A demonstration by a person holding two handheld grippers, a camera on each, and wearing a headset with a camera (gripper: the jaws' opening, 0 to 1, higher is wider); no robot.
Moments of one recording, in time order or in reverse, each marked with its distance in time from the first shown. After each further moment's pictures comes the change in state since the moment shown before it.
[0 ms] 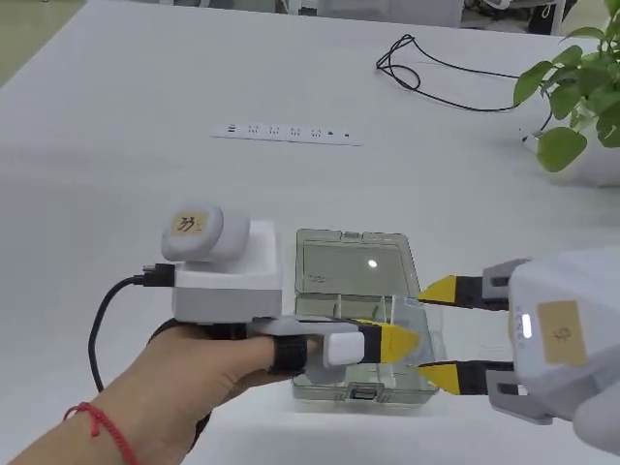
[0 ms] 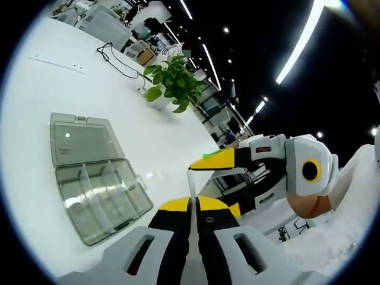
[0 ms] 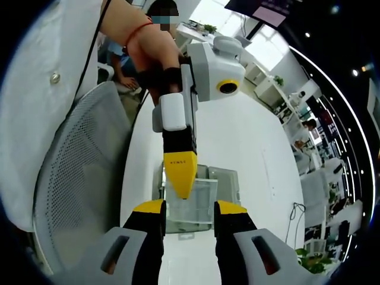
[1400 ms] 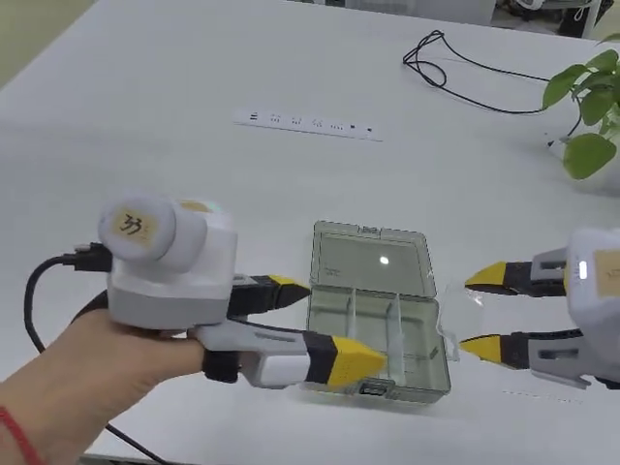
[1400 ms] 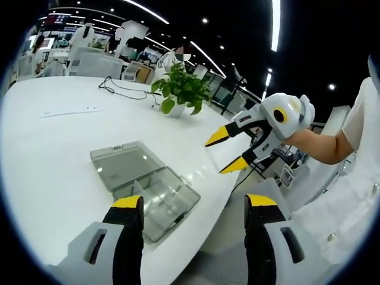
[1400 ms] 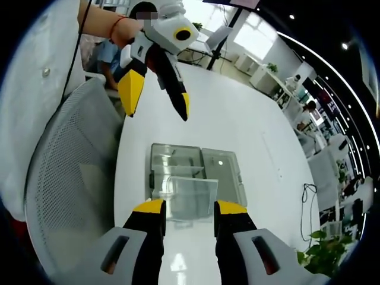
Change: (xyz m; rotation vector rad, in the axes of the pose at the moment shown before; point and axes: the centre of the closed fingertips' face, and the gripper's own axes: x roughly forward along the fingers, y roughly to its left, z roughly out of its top) left arm -0.051 0.037 0.004 0.319 0.029 0.199; right arm 0.008 -0.017 -0.041 0.129 -0.011 0.034
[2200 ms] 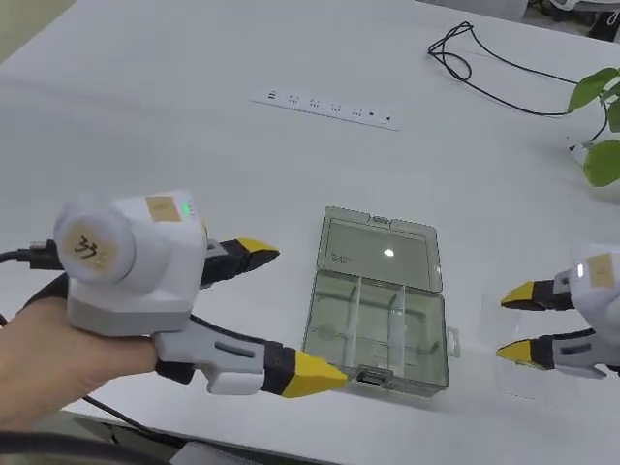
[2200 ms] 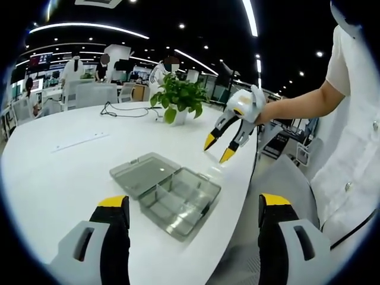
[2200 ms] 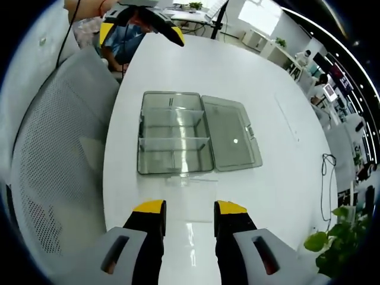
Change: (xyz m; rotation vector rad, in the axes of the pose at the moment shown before) left arm -0.027 0.020 -0.007 0.270 -0.059 0.088; right arm 0.024 -0.014 -0.089 0.075 0.136 0.123
